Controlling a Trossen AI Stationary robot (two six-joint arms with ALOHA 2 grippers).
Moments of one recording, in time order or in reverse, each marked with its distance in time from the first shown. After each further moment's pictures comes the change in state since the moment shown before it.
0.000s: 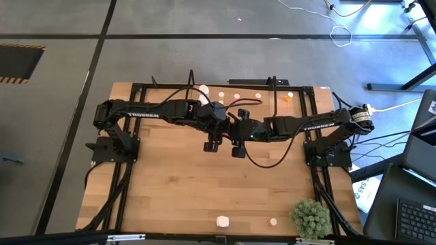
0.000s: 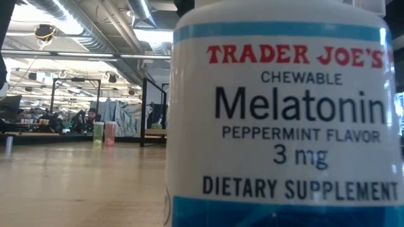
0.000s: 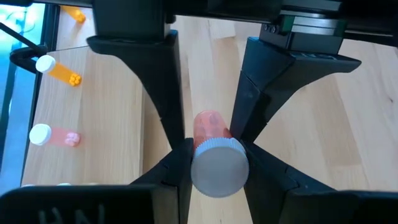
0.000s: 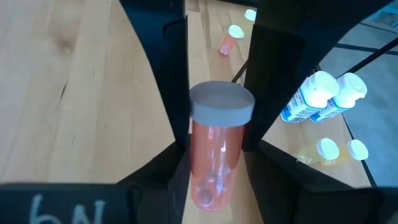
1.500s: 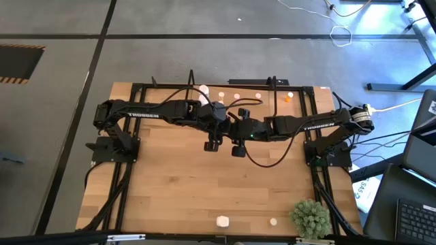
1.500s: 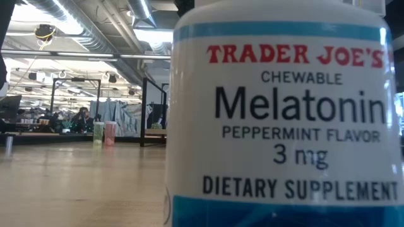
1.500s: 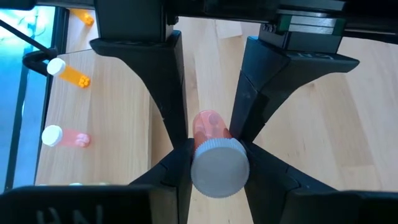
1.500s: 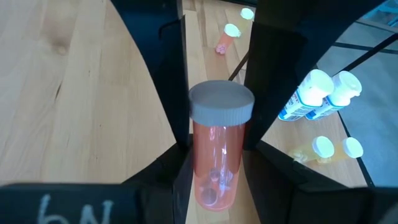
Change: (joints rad) left arm -0.001 0.001 -0.001 0.020 -0.034 0.029; right arm 0.000 0.000 0.000 0.000 0.005 0.000
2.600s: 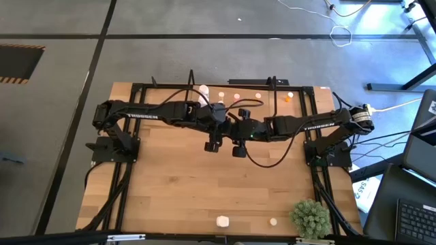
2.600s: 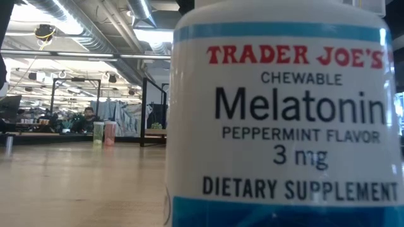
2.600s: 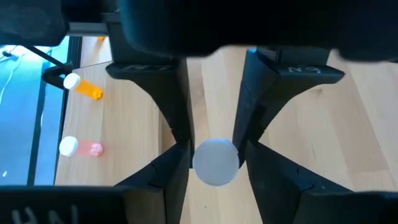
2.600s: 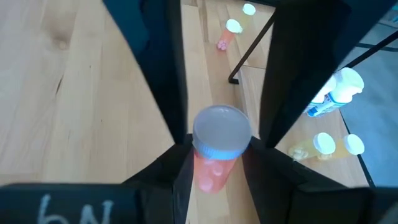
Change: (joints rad) left arm -0.018 -0.008 0.001 0.017 -0.048 0.035; right arm 0.000 -0.001 0.001 -0.024 -0.001 0.001
